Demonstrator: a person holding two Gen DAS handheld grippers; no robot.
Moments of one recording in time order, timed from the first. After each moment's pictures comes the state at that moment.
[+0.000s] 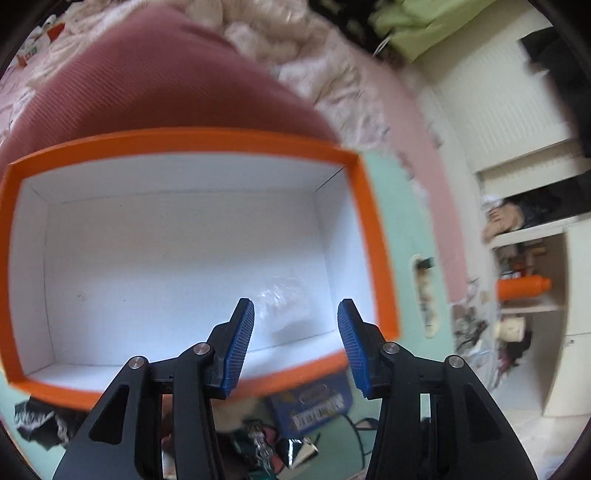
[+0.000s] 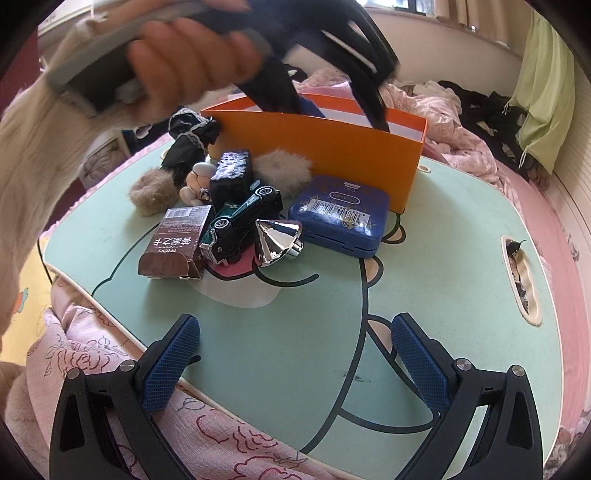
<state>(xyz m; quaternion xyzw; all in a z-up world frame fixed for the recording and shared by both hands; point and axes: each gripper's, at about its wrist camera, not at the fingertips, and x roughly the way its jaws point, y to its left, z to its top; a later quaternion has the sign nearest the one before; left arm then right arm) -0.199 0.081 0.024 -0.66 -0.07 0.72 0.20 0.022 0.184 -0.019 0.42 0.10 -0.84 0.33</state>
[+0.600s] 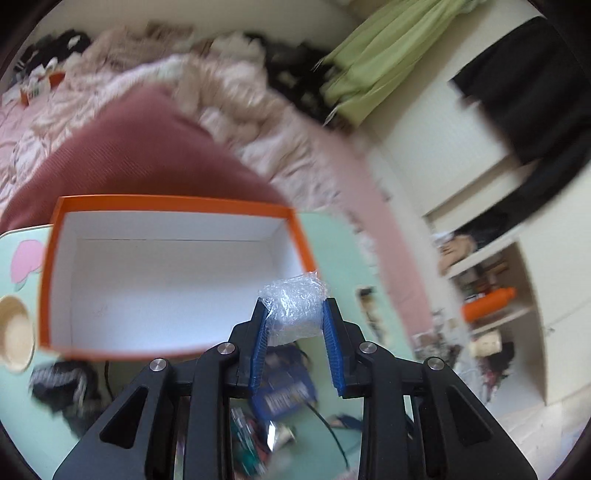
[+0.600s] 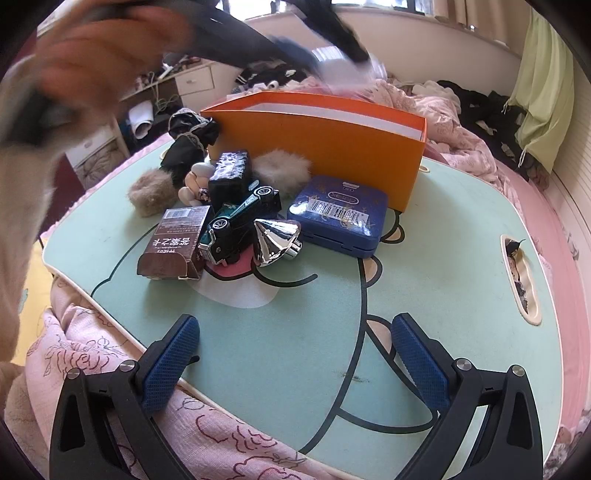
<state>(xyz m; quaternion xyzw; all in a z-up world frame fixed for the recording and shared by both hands) -0.127 0.032 0.103 -0.49 -0.13 0.81 0.28 0.018 0.184 -0.019 0.42 0.10 -0.84 0.33</state>
